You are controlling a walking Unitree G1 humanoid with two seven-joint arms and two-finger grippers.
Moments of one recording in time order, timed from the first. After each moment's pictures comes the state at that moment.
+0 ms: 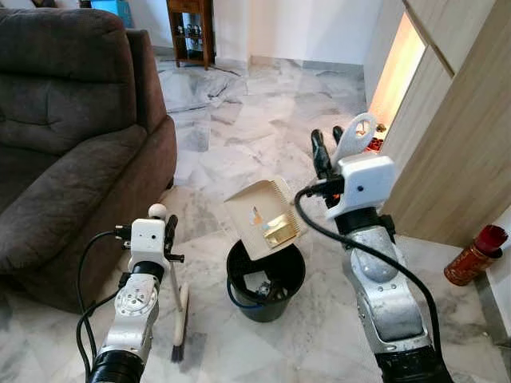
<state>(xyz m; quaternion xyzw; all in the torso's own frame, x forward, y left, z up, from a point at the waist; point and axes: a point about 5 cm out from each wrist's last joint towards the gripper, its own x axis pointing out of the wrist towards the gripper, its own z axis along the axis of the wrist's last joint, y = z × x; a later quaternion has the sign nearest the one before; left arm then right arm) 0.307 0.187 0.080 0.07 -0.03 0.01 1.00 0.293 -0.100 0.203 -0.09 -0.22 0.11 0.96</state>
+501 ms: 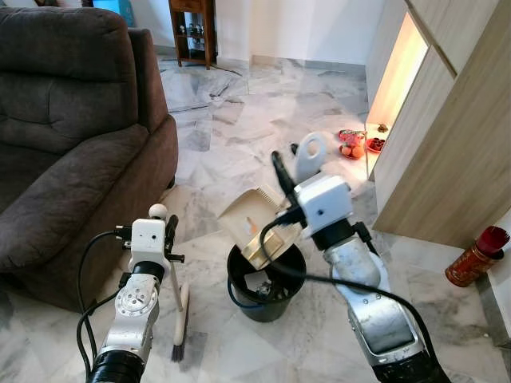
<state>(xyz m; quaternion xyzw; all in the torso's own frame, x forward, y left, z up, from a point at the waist) 0.307 0.186 0.080 0.07 -0.03 0.01 1.00 0.282 -0.075 0.194 -0.20 -0.23 0.20 0.93</state>
